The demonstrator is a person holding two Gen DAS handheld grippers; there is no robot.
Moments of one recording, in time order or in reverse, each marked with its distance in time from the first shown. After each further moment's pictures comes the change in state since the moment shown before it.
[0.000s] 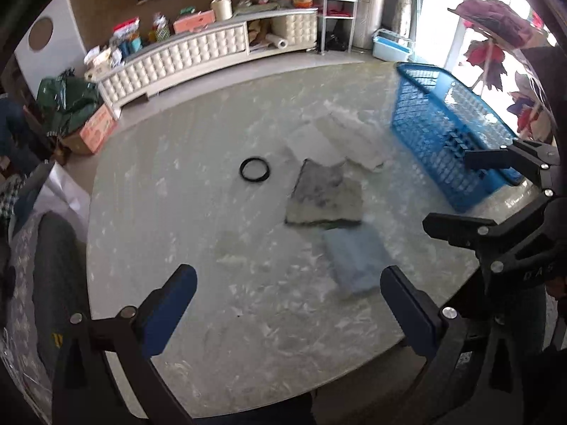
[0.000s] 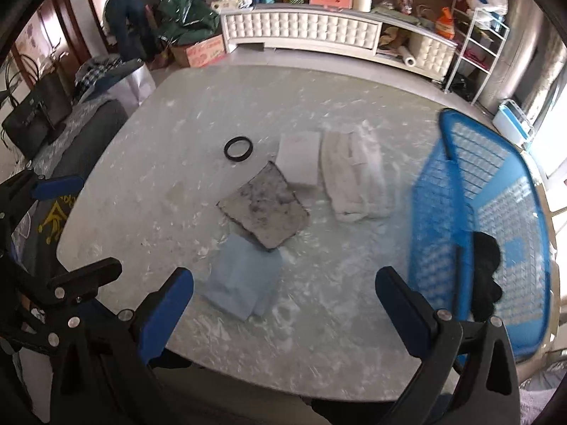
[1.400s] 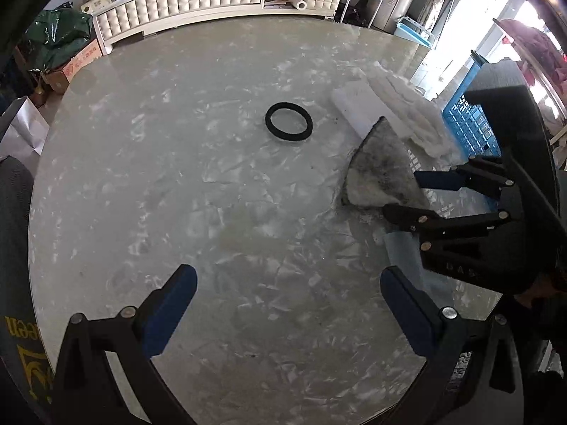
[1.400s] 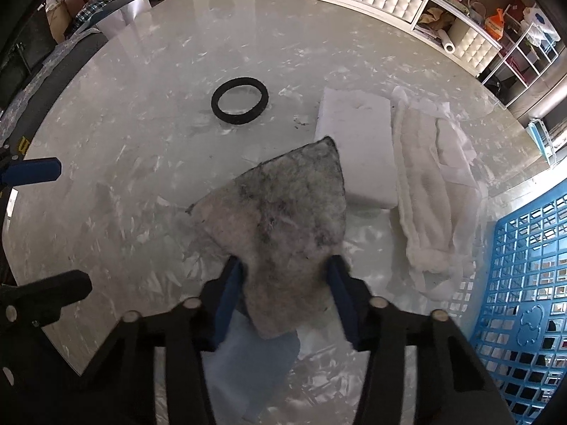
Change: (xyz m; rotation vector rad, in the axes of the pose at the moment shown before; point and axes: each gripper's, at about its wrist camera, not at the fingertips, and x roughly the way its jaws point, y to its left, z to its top) left arm 0.105 0.061 0.005 -0.146 0.141 -0.123; right arm 0.125 0.033 0.015 -0.151 0.180 -0.035
